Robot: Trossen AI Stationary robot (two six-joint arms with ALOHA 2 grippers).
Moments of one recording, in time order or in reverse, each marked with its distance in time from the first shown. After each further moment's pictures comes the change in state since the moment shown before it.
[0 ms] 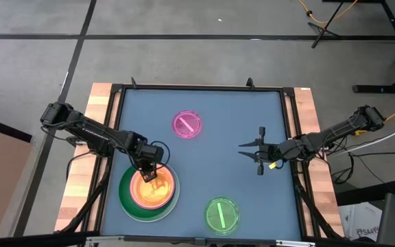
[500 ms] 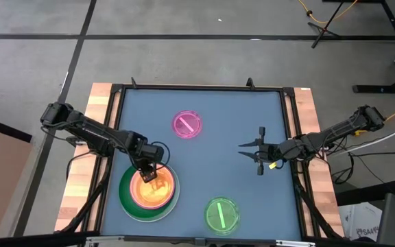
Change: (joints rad) left arm 0.007 0.000 0.000 0.001 0.051 -0.004; right arm 0.000 0.000 0.000 0.000 0.000 0.000
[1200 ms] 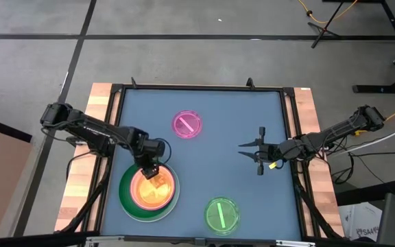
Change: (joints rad) left arm 0.076 0.000 0.002 -0.005 0.098 0.000; right arm 0.000 0.000 0.000 0.000 0.000 0.000
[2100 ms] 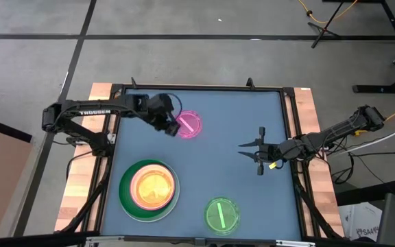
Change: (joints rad) left arm 0.394 0.000 0.360 0.004 -0.208 0.019; right arm 0.000 0.000 0.000 -0.003 0.000 0.000
